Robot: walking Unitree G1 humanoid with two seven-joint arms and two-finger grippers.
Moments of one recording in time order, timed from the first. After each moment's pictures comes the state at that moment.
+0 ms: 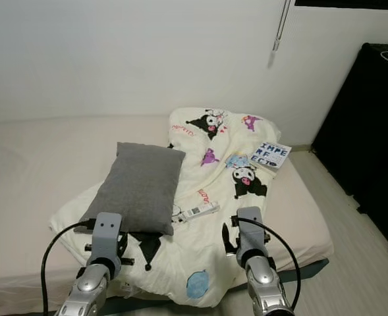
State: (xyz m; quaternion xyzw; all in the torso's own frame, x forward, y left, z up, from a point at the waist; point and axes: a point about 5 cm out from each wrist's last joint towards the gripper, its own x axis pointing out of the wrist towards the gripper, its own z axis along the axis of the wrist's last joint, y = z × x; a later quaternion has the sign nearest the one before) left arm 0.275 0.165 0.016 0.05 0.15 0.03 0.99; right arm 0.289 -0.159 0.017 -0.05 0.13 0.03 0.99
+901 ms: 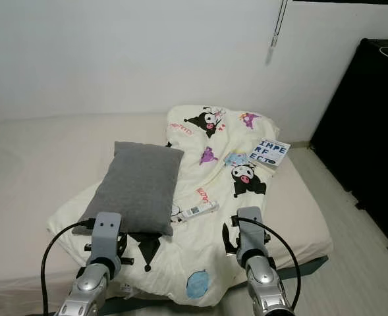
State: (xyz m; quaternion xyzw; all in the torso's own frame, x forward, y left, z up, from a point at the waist) left arm 0.275 0.165 0.016 0.05 0.15 0.03 0.99; right arm 0.289 -0.159 0.017 -0.05 0.14 0.03 0.99
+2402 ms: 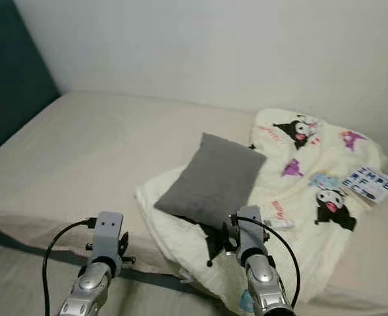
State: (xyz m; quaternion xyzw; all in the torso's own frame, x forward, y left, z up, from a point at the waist) left arm 0.277 0.162 0.017 0.04 0.16 0.03 0.99; right arm 0.291 -0.159 0.019 -0.05 0.13 0.03 0.99
